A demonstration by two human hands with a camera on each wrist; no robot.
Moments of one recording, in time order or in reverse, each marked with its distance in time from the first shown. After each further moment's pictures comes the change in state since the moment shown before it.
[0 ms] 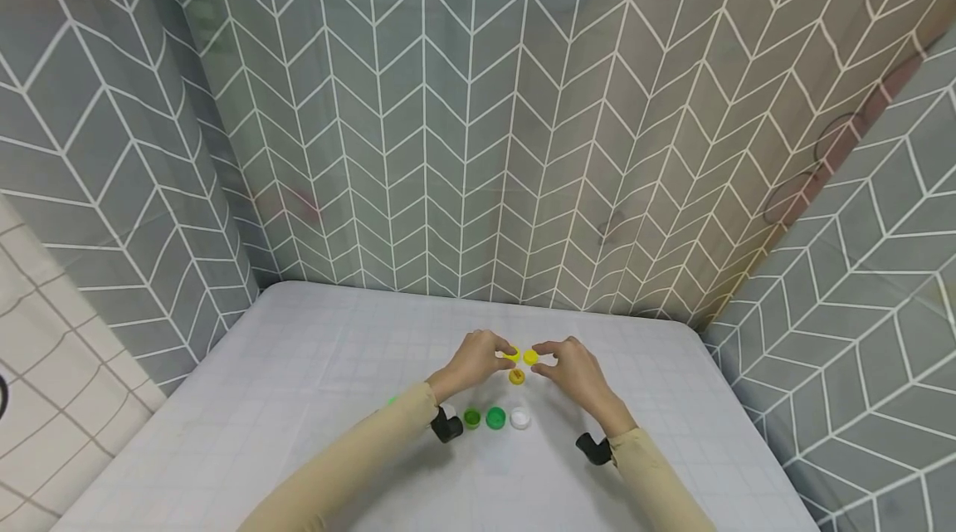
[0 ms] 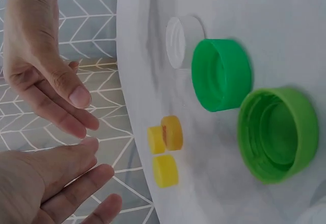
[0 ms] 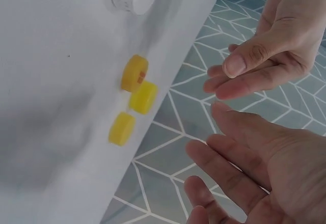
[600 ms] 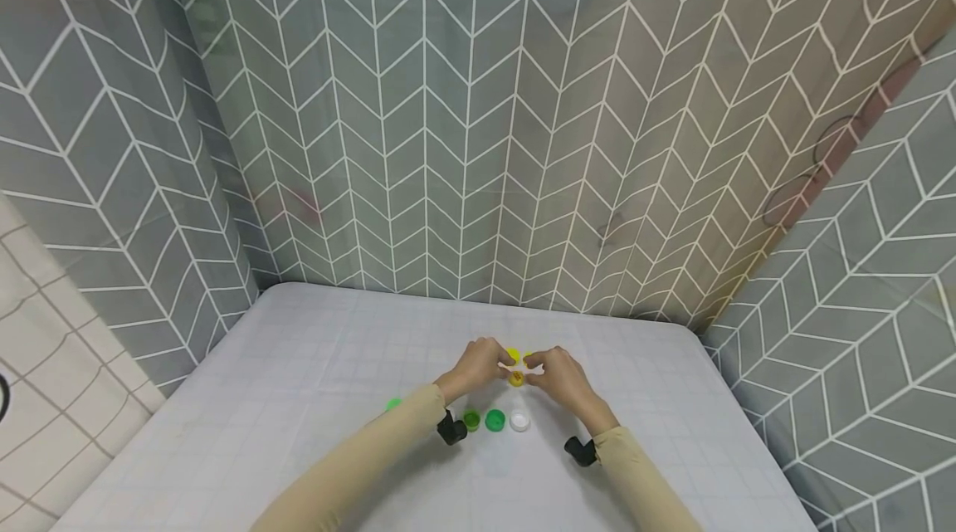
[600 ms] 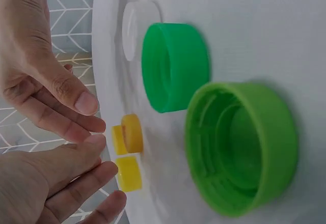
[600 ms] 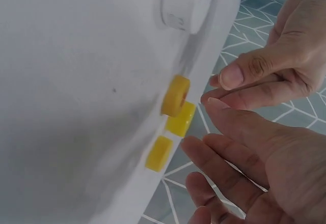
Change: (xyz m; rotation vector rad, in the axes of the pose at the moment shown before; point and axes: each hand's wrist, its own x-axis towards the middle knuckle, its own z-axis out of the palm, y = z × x) left_hand 0.007 -0.010 0.019 0.059 -0.051 -0.050; right_hand 0.007 0.007 0.027 0.043 -0.124 0.046
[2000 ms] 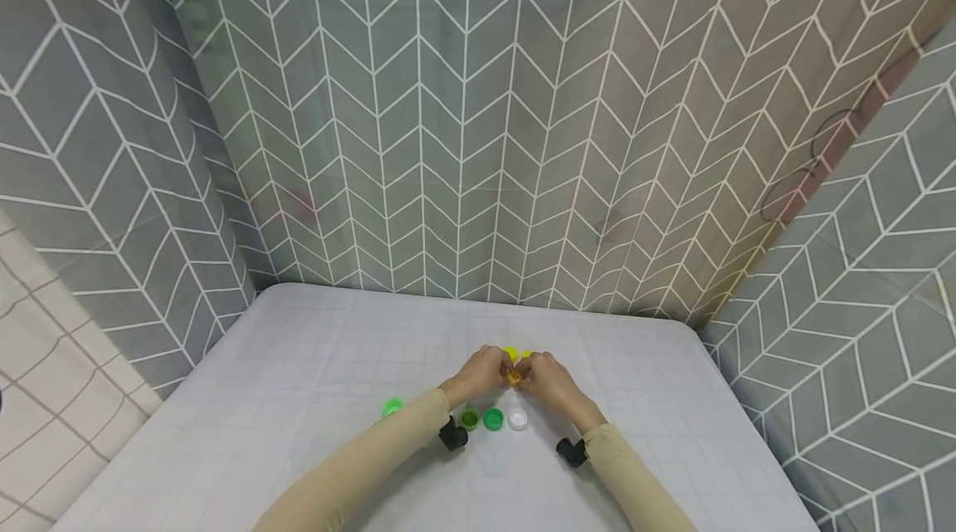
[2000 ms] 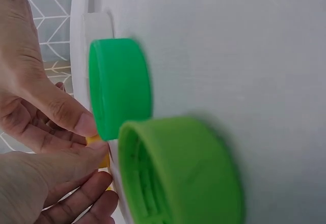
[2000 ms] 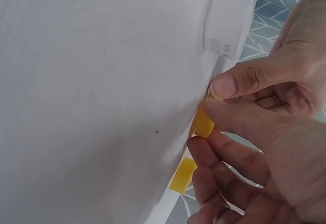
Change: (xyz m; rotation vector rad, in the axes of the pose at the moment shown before) left_hand 0.004 -0.005 0.021 -0.057 -0.041 0.015; right_hand 0.005 0.004 0.023 0.014 -0.050 -0.075
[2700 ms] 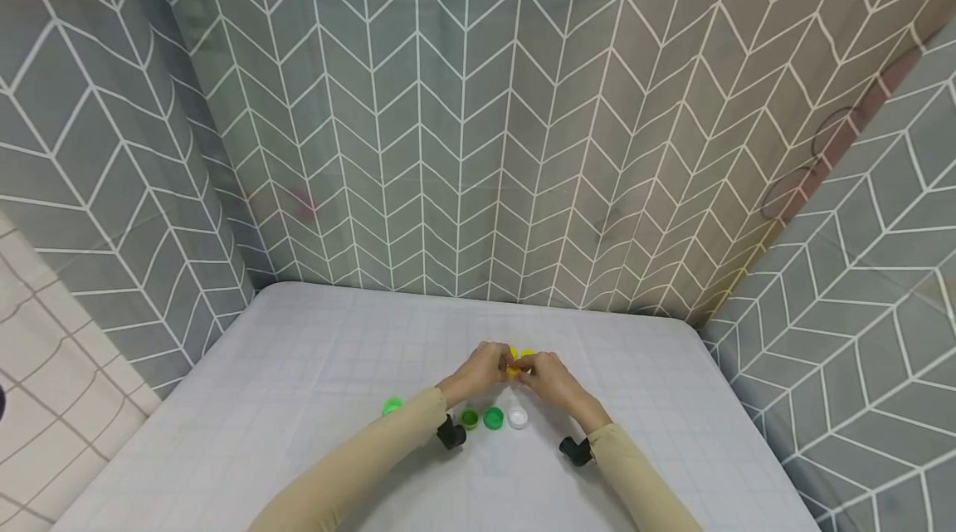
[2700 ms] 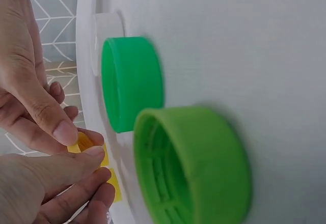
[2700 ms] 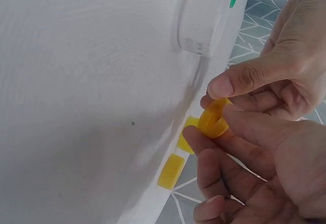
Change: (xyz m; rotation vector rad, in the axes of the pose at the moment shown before) left_hand 0.001 -0.002 -0.004 -0.084 0.020 0.047; right_hand 0.000 -0.002 -0.010 0.067 -0.037 -0.046
